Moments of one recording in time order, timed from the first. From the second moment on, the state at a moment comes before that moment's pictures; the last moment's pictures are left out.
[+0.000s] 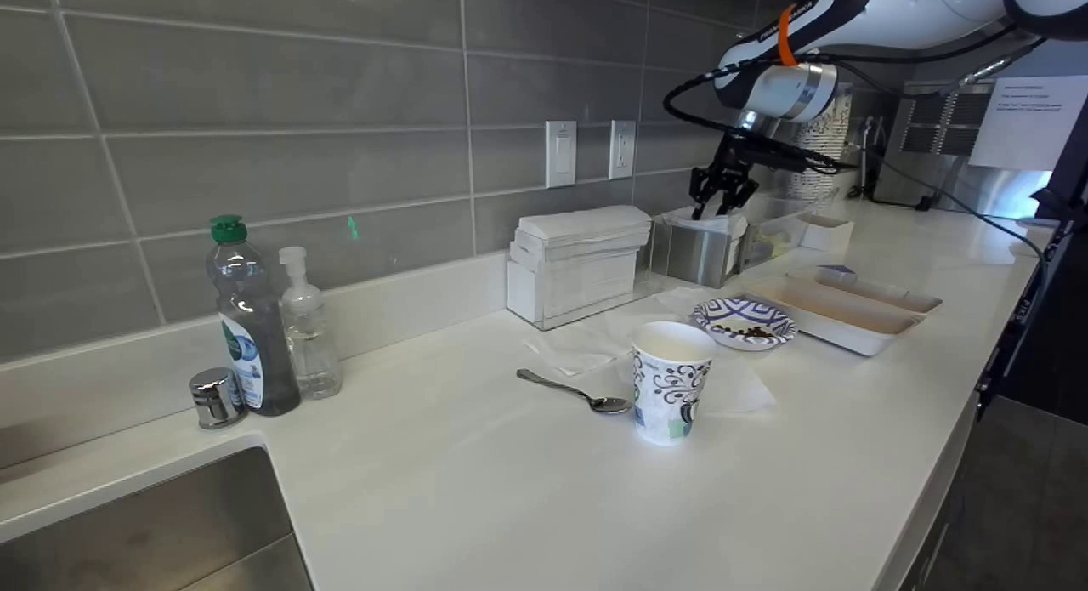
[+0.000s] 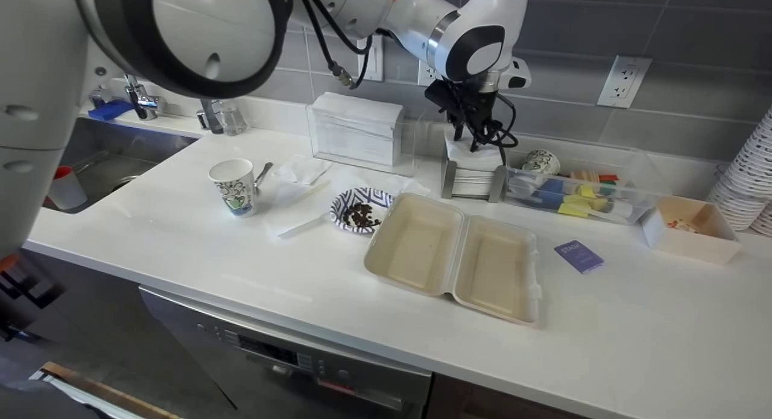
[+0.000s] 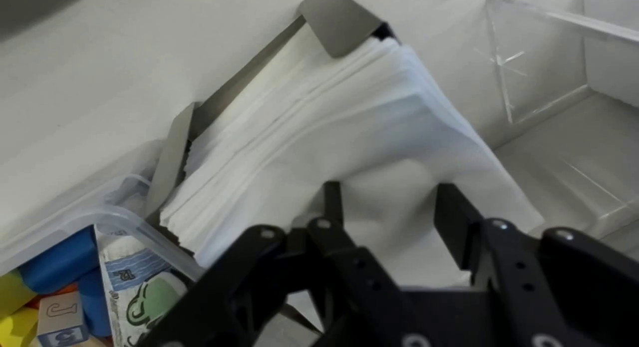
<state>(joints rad) -0.38 0.70 -0.13 -1.27 0.31 2.19 -0.12</state>
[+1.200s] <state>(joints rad) -0.38 0.70 -0.13 -1.26 0.28 2.19 -0.12</state>
